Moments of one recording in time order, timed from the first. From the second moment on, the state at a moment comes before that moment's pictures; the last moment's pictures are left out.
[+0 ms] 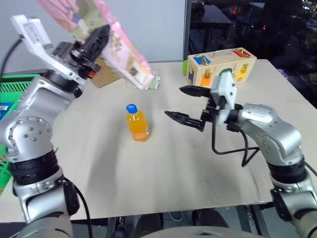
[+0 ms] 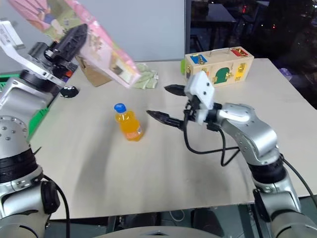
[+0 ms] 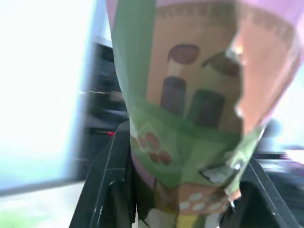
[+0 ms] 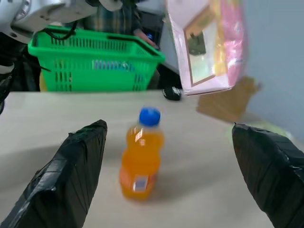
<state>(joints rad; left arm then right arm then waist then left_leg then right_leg) -0.58 0.75 0.42 -0.19 -0.97 0.56 -0.29 -0.67 -0.38 0.21 -0.36 0.53 0.62 0.72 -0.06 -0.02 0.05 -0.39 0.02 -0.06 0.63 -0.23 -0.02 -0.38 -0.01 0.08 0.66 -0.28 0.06</state>
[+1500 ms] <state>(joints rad) -0.84 1.21 0.42 1.27 -0.15 -0.21 -0.33 -0.94 -0.08 0.30 -0.11 0.40 0.63 0.70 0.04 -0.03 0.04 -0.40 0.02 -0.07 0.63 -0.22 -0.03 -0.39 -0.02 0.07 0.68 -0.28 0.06</state>
